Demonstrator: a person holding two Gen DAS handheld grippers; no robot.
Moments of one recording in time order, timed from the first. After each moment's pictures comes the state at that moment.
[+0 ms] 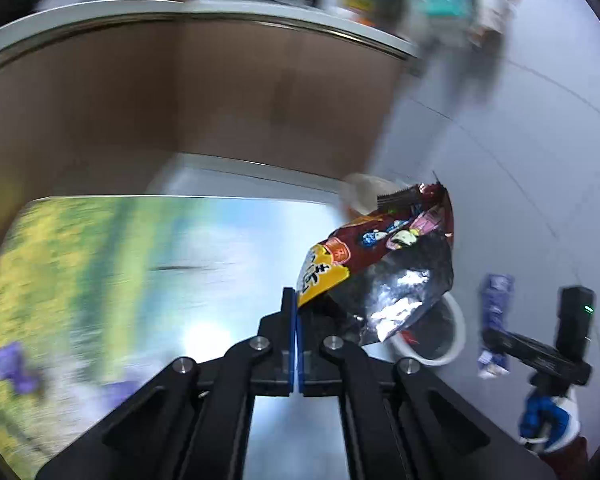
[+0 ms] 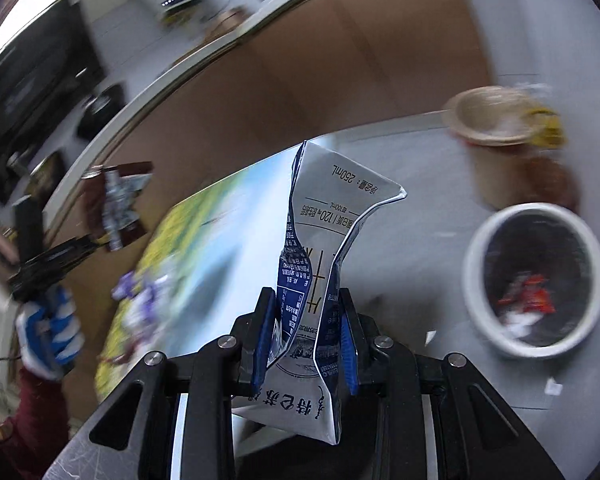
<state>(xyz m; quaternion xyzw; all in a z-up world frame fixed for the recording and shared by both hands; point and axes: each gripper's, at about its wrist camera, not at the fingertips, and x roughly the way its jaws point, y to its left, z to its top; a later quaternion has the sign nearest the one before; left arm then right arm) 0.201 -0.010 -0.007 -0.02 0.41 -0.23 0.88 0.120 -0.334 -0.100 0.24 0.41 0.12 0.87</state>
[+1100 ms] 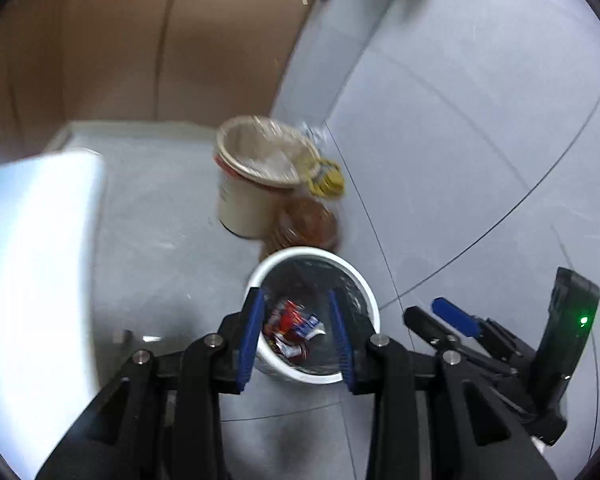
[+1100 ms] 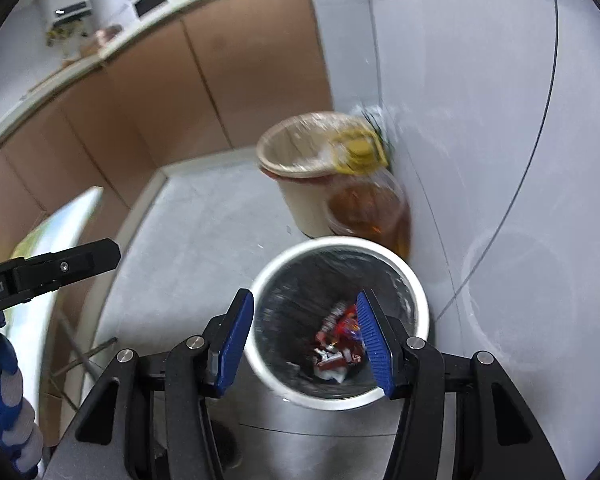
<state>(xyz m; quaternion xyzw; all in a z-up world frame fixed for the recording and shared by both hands) 0.200 -0.215 -0.071 -0.03 0.45 -0.31 0.84 0.132 -0.419 -0.118 0.14 0.40 -0.09 0.90</state>
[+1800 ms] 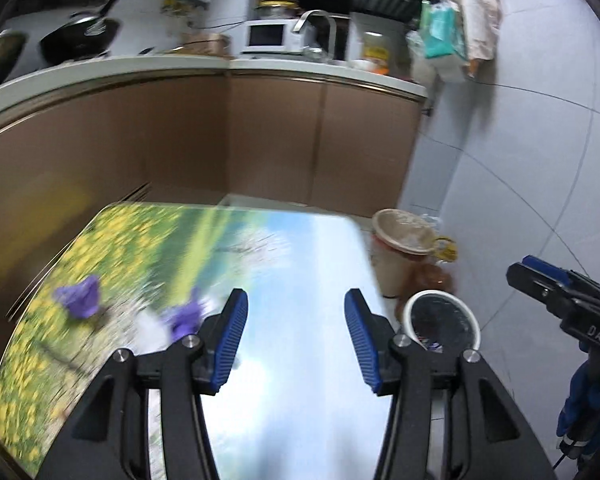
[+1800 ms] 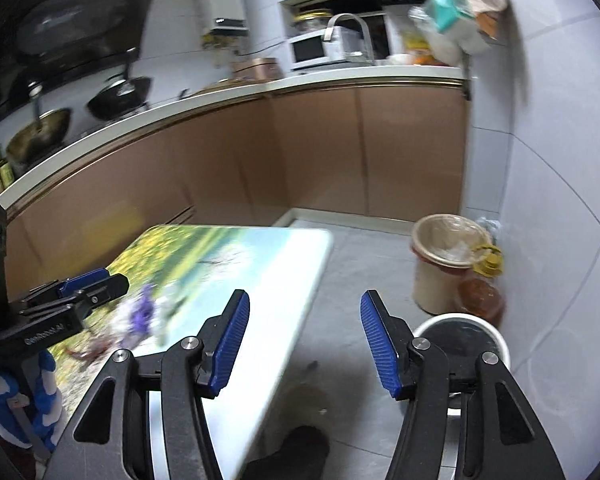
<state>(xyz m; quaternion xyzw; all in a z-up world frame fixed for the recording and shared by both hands) 0.049 0.054 0.022 -0.03 0.32 -0.11 0.94 0.039 -0.206 0.033 0.05 0.30 0.09 0.95</state>
